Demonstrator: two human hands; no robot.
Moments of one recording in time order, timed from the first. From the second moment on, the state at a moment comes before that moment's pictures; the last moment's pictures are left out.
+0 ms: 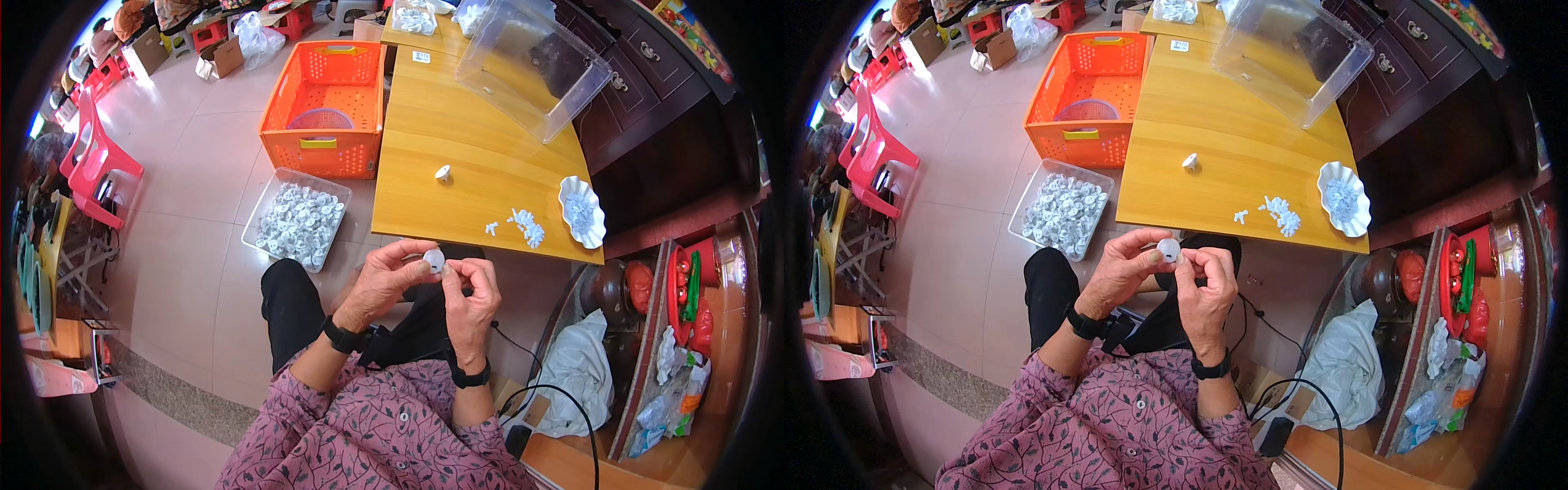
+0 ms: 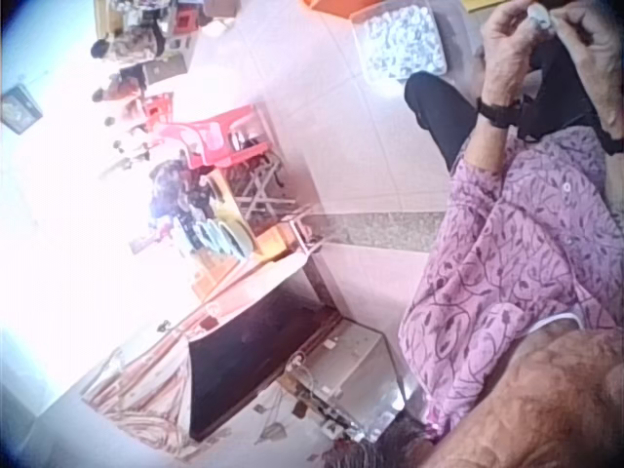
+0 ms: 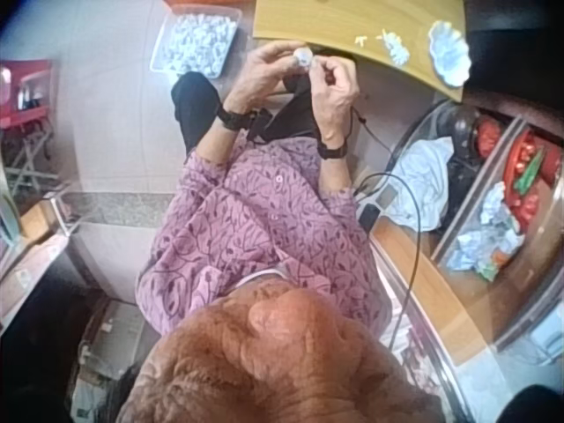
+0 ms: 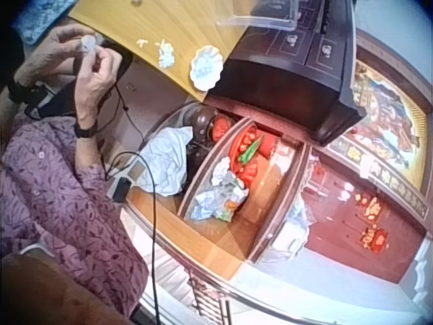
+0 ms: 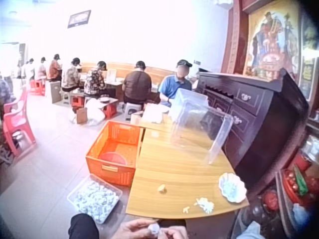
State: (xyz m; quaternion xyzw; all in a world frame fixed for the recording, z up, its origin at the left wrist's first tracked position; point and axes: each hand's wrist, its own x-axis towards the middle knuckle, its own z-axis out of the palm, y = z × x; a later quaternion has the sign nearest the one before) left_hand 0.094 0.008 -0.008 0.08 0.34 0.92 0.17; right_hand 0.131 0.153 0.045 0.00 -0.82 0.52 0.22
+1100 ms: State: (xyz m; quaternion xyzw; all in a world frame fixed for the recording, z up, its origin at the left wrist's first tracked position) left_hand 0.094 0.007 -0.009 0.10 0.37 0.91 0.15; right_hand 0.127 0.146 0.049 0.05 -0.84 0.47 0.25
